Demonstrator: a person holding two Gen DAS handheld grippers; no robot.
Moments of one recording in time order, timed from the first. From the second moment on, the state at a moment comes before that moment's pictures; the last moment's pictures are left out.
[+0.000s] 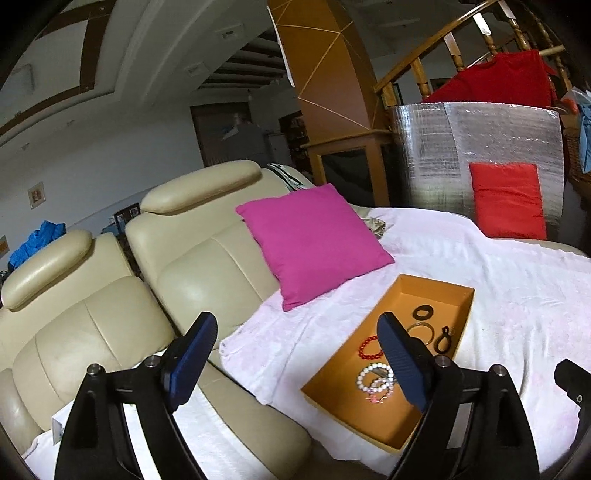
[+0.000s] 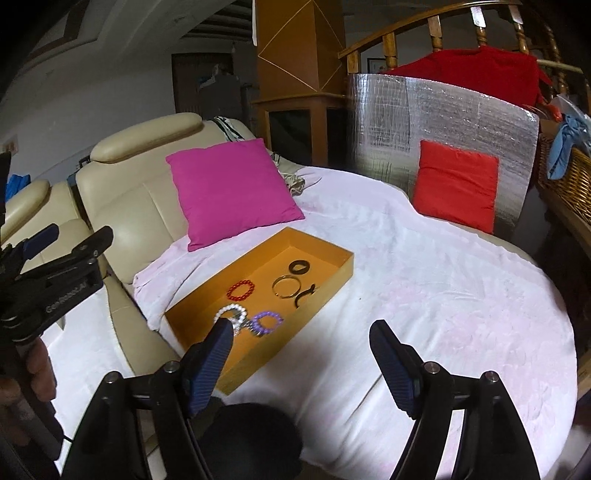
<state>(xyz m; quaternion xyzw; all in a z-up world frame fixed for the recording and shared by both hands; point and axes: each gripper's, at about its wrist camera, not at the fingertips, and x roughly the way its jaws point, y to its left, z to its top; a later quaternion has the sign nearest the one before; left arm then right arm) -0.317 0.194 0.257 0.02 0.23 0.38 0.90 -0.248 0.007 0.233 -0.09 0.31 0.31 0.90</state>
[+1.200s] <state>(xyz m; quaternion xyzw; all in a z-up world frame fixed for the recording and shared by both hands) -0.356 0.201 0.274 0.00 0.19 0.37 0.91 -0.269 0.025 0.247 -0.10 0.32 0.29 0.90</state>
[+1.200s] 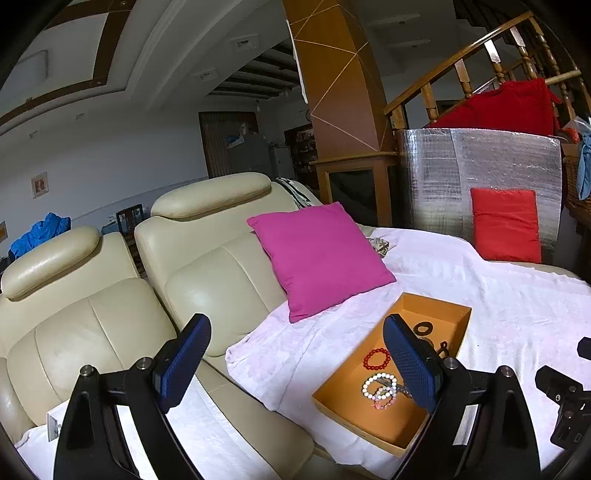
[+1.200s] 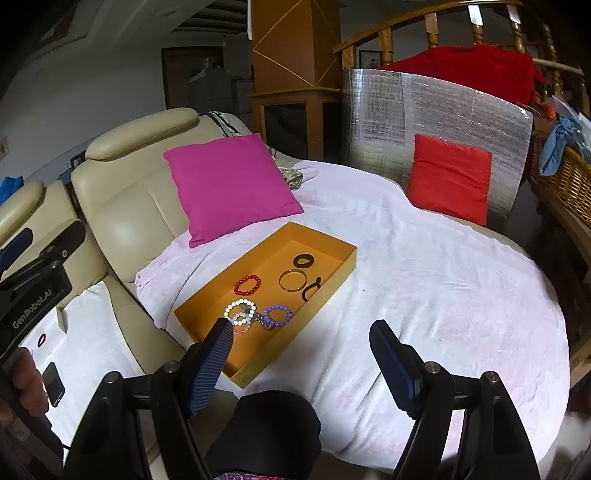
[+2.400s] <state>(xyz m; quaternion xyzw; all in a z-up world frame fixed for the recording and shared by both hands) -0.364 0.248 0.245 -0.05 0.20 0.36 0.91 -0.262 0.059 0.238 -0.13 0.33 0.27 0.89</state>
